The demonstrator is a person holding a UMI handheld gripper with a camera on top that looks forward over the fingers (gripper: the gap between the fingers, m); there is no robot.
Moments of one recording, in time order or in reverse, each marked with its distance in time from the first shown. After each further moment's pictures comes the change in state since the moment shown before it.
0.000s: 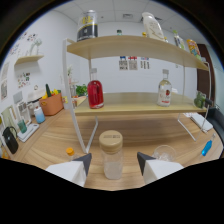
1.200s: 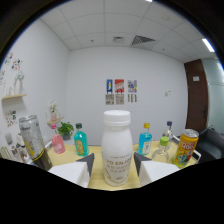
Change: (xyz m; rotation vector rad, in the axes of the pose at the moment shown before) arm 0.116 -0.332 -0.010 0.264 0.112 -0.003
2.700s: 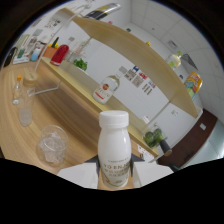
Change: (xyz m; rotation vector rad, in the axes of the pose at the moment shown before) arm 0.126 0.286 -0.063 -0.199 0.009 -0.731
